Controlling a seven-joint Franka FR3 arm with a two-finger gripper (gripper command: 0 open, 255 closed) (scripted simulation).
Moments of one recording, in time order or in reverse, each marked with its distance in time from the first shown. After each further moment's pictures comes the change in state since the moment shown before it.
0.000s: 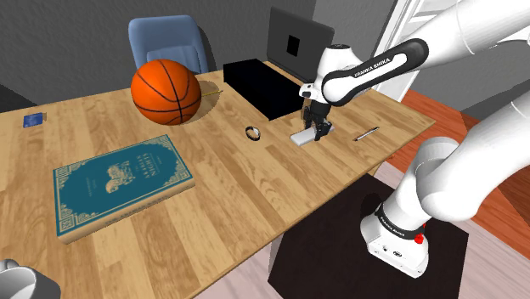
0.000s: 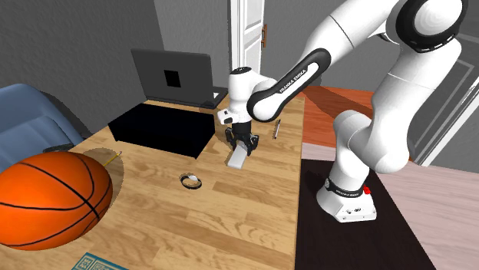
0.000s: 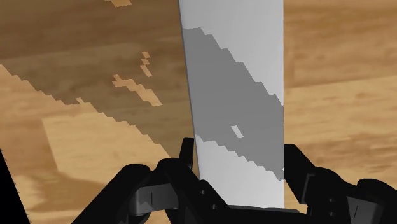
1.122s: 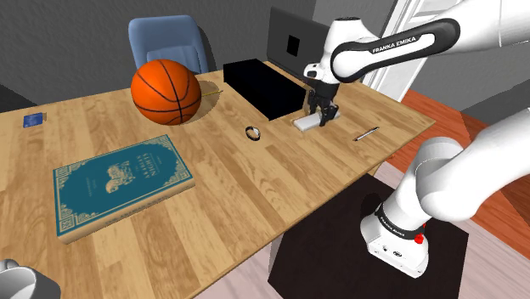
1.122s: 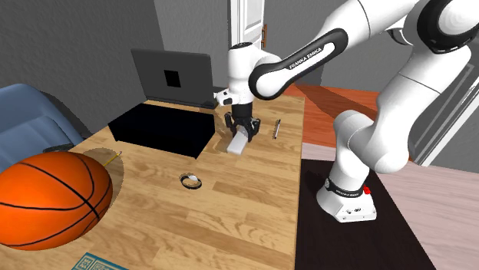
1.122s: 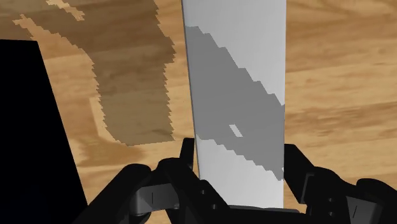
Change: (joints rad) arm -0.016 -0.138 0.043 0.093 -0.025 -0.228 0.029
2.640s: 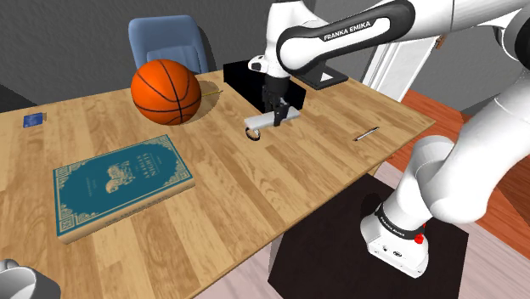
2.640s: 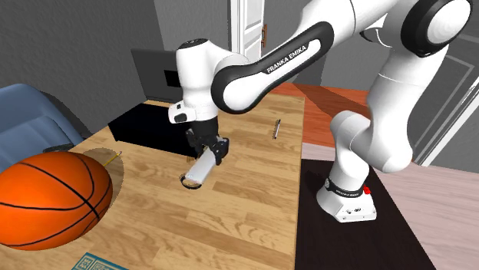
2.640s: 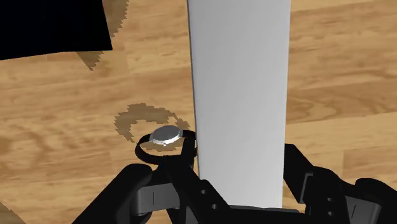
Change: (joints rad) arm 0.180 0.259 0.197 0.318 0.166 -0.079 0.253
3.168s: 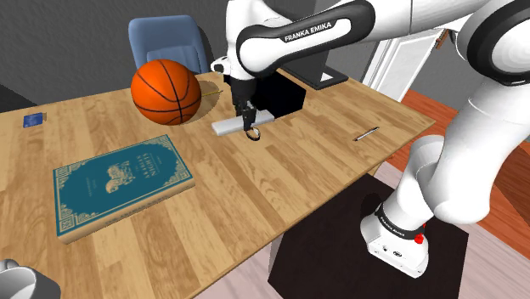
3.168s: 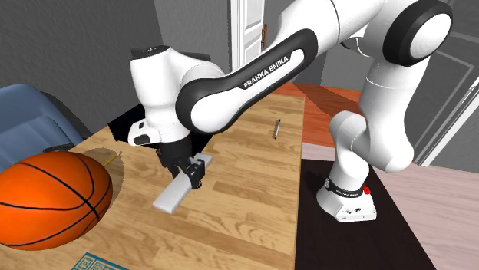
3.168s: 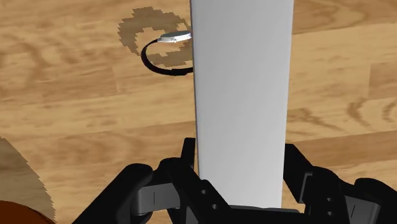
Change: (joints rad) arm 0.071 0.206 0.072 0.246 0.053 -0.044 0.115
